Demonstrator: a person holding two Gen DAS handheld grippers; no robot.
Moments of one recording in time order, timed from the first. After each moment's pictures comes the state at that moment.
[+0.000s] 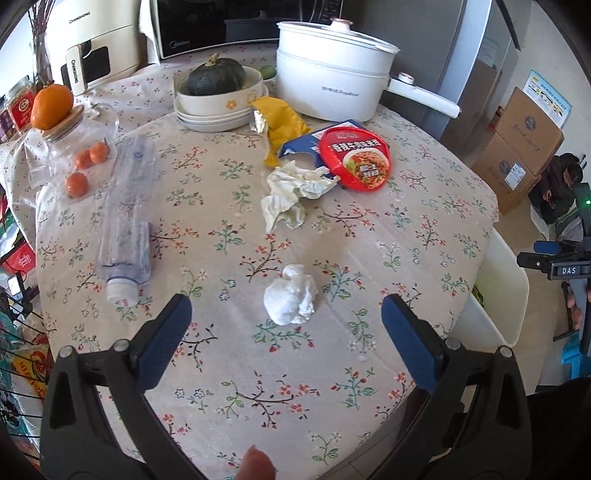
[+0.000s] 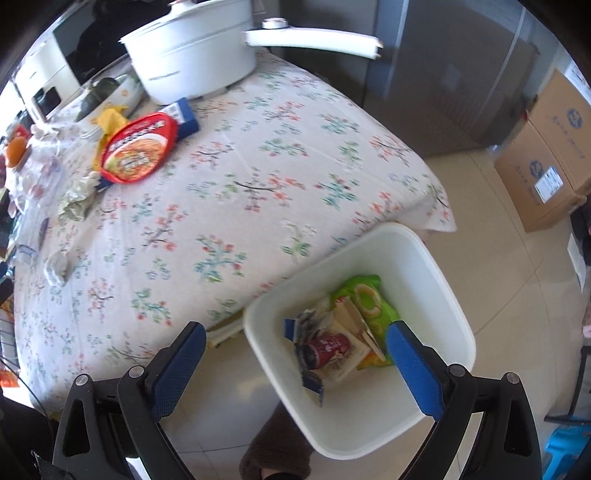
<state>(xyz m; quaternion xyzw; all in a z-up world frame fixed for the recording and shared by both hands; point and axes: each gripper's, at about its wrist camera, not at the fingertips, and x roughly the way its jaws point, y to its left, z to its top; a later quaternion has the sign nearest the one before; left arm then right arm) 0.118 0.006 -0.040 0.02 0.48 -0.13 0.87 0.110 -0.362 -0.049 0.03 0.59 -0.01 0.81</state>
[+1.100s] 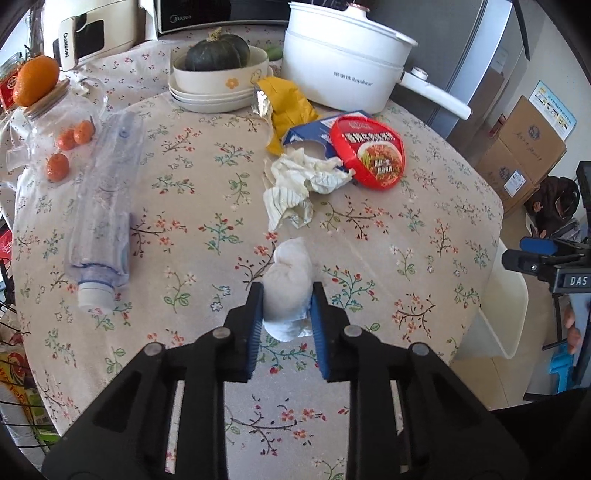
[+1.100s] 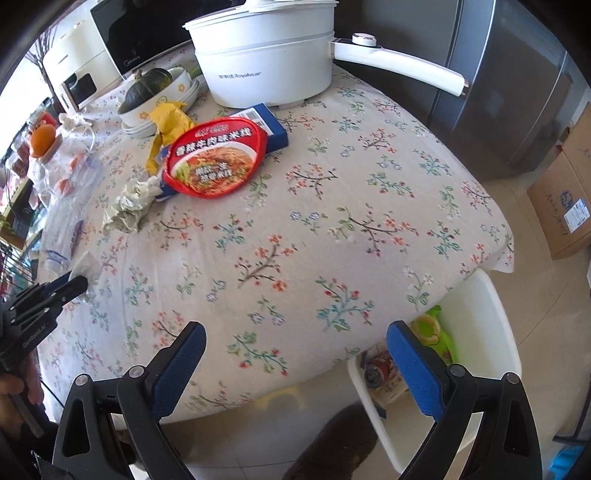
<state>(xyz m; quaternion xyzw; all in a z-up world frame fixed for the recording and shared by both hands) 0.143 0.013 -0.058 0.00 0.49 -0.14 0.86 0.151 -0.275 -0.043 0.04 0.58 0.04 0.81</state>
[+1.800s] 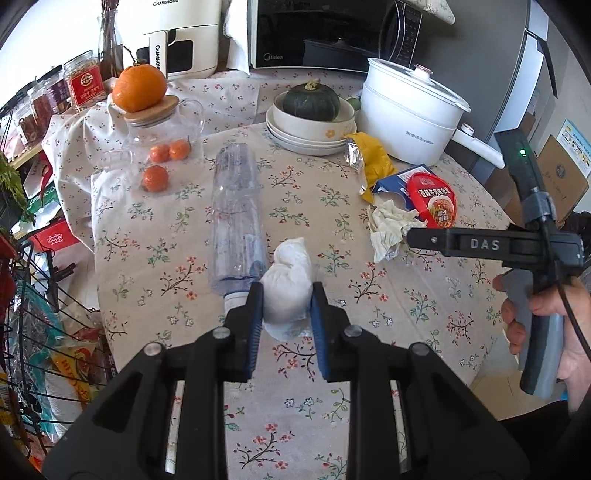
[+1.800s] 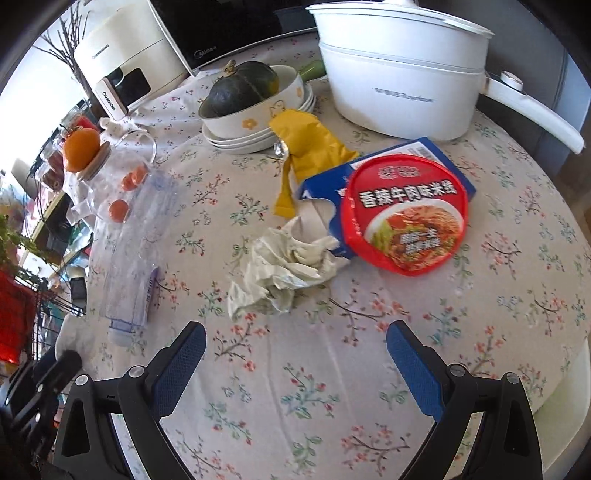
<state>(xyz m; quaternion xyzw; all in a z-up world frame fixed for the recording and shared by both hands) 0.133 0.107 -0.015 -0.02 0.45 -0.06 0.89 0.235 -0.105 -0.057 0.08 0.56 0.11 0.82</state>
